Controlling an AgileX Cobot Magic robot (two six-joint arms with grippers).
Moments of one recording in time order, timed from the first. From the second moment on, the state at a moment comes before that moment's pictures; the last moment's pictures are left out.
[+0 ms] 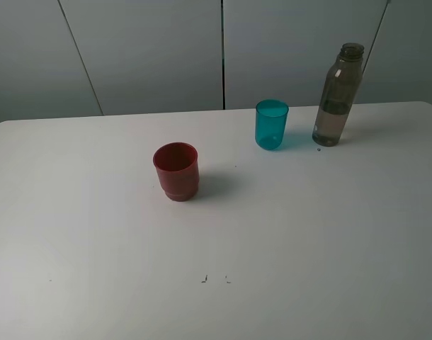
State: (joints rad) left arm 0.05 0.00 -0.52 -0.05 1.09 0.14; right arm 0.07 0.00 -0.51 0.04 1.10 -0.01
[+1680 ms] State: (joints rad) left arm 0.05 0.00 -0.52 -0.05 1.09 0.14; right arm 0.07 0.00 -0.51 0.04 1.10 -0.01
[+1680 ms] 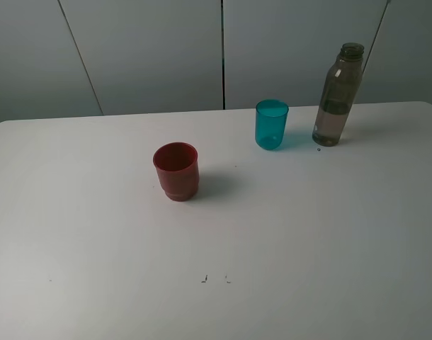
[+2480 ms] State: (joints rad) left arm 0.05 0.00 -0.52 -0.05 1.09 0.13; right arm 0.07 0.10 -0.54 0.09 1.11 -0.01
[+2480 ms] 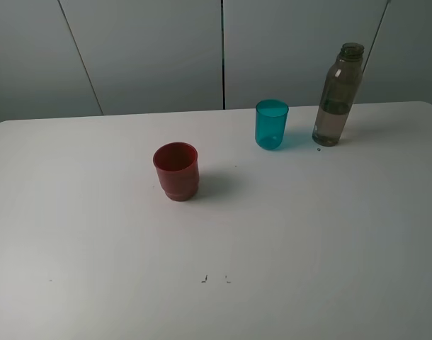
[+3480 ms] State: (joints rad) left arm 0.05 0.00 -0.52 -0.05 1.09 0.14; right arm 0.07 0.92 -0.59 0.22 0.50 -0.16
